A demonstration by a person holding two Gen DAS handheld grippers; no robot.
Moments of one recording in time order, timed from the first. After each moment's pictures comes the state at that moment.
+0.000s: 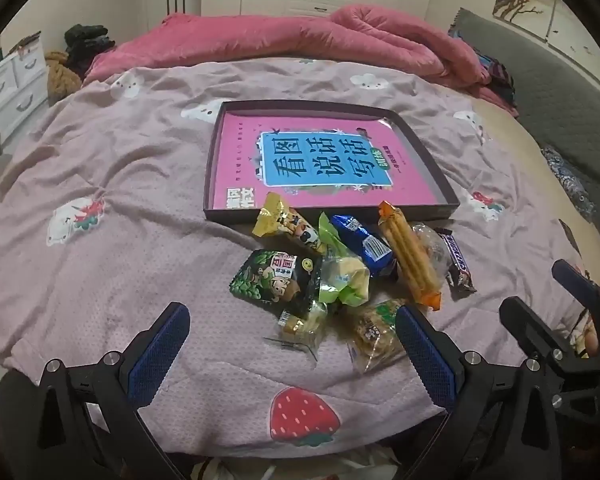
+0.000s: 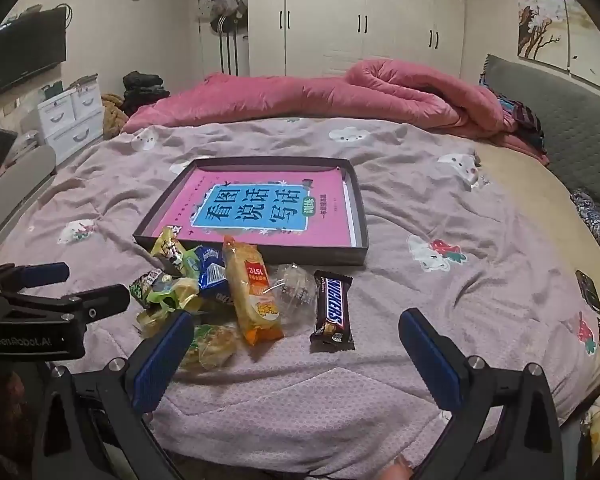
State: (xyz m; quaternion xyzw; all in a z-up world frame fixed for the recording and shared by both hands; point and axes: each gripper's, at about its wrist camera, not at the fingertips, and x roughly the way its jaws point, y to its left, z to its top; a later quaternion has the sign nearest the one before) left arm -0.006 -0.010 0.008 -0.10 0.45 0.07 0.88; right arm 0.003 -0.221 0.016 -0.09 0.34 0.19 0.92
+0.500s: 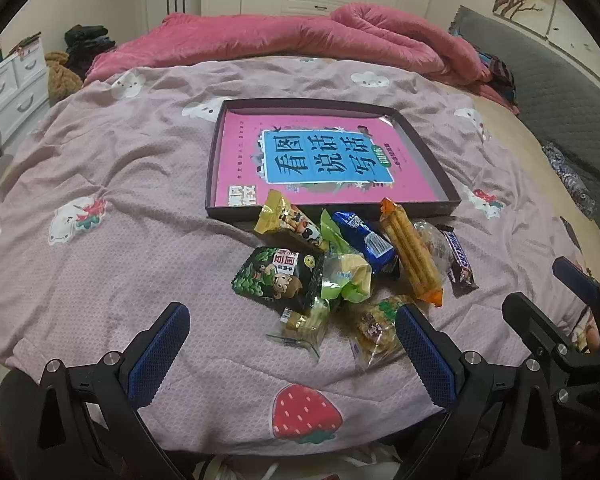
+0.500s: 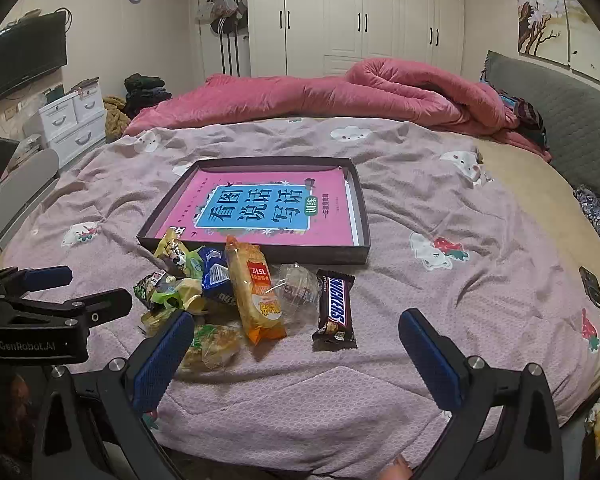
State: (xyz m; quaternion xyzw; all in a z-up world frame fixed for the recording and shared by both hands) left arm -0.007 -0.010 0.006 -0.10 0.45 0.07 0.88; right arm 0.017 -0.226 0.008 -0.08 0.35 0.20 0.91
